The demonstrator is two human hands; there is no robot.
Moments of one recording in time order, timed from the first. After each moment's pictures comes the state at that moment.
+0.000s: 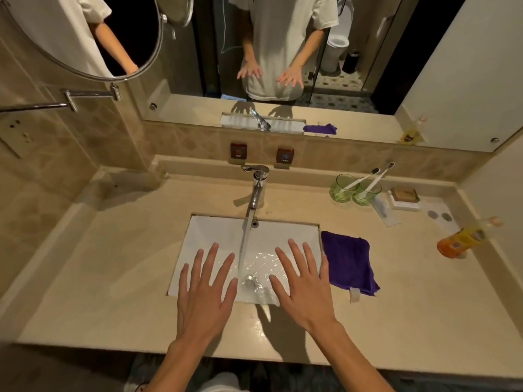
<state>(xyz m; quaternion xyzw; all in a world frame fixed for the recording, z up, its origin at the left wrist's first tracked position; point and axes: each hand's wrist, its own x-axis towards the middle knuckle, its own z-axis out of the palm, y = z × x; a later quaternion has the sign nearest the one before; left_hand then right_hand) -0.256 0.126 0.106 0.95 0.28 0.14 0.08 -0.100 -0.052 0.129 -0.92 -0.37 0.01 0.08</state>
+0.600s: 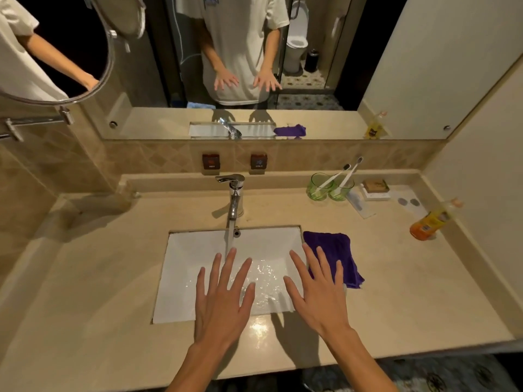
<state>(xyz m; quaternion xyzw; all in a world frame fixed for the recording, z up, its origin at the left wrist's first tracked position) -0.202 0.107 0.107 0.97 0.19 0.14 0.10 -0.084 -0.086 0.135 -0.96 -0.27 0.00 0.09</state>
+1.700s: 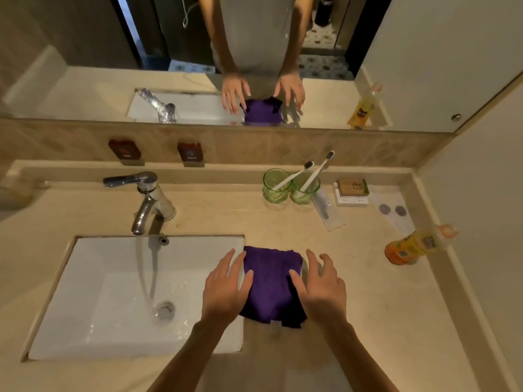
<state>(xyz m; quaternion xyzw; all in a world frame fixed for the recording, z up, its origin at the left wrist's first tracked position) 0.038 -0.017 0.032 0.90 0.29 -0.03 0.34 0.147 -0.207 0.058 -0.98 -0.17 0.11 0.08</state>
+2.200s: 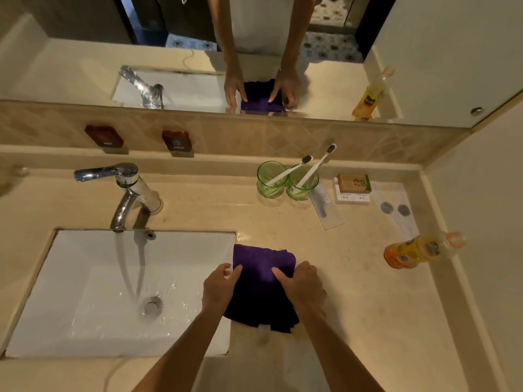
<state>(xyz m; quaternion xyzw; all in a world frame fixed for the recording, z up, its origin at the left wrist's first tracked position) 0.069 -0.019 -0.020 0.73 0.46 -0.09 0.49 0.180 -0.186 0.016 -0.96 -0.05 0.26 0.12</state>
